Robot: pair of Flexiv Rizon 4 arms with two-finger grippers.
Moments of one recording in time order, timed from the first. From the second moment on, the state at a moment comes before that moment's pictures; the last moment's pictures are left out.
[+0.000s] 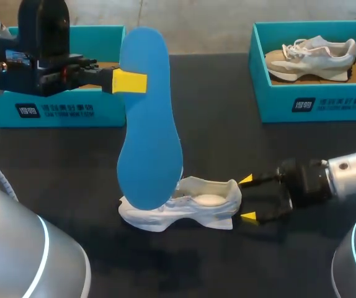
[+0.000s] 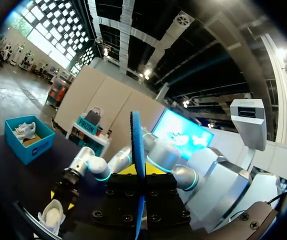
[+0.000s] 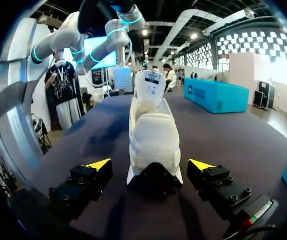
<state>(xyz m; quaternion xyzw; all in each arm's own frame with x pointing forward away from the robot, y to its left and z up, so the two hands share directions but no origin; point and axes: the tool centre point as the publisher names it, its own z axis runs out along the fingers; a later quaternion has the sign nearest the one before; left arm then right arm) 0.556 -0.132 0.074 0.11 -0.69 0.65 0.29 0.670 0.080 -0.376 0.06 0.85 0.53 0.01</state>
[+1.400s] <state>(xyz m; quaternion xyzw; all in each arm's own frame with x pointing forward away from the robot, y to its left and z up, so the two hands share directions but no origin) 0.556 -0.132 0.074 0.11 -0.69 0.65 0.29 0.692 0.108 -0.298 0.00 0.96 0.28 -0.01</state>
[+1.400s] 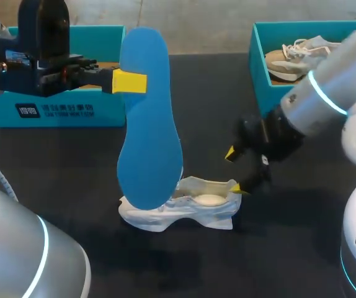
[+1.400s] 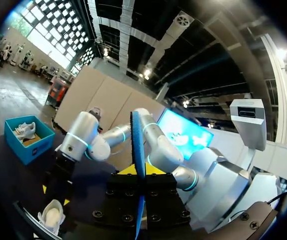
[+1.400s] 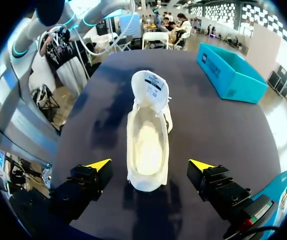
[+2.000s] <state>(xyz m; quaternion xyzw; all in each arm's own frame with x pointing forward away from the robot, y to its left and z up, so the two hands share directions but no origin) 0.556 -0.132 0.074 0.11 -0.69 0.65 0.29 0.700 0.139 -0.308 -0.01 0.99 0.16 0.00</state>
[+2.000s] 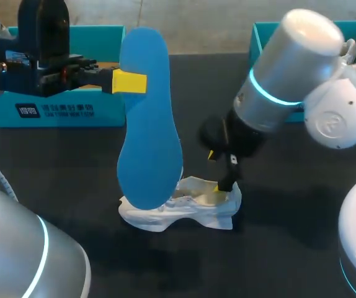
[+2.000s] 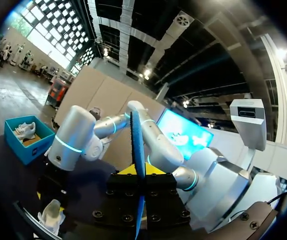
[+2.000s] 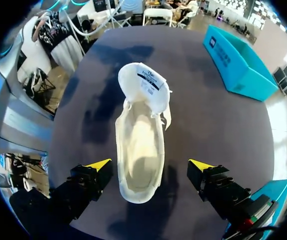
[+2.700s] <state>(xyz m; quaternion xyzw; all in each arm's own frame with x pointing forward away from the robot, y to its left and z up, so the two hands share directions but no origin) 0.556 -0.132 0.074 0.11 -0.69 0.65 0.29 0.700 0.143 -0.322 0.00 1.00 0.04 0.00</state>
